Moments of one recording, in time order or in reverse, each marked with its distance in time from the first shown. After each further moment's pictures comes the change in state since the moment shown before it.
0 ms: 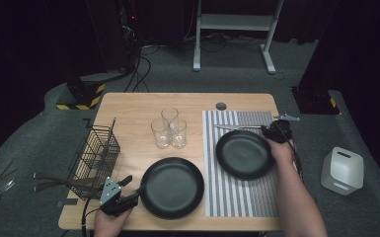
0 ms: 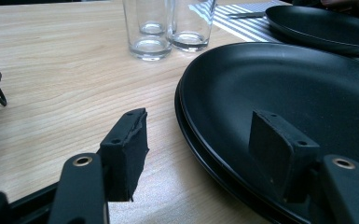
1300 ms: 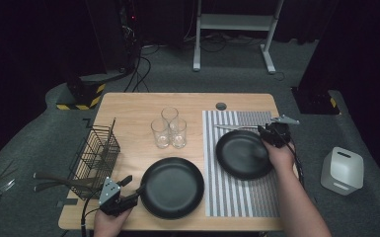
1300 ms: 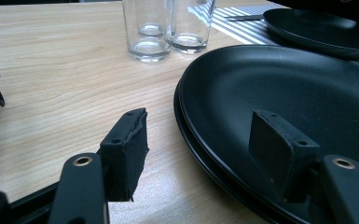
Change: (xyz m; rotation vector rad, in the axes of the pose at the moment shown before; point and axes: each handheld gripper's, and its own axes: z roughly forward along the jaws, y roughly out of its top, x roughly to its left) left arm 0.001 0.000 -0.001 -0.007 -0.009 -0.008; right arm 0.039 0.006 -0.053 -0.074 0.039 -0.071
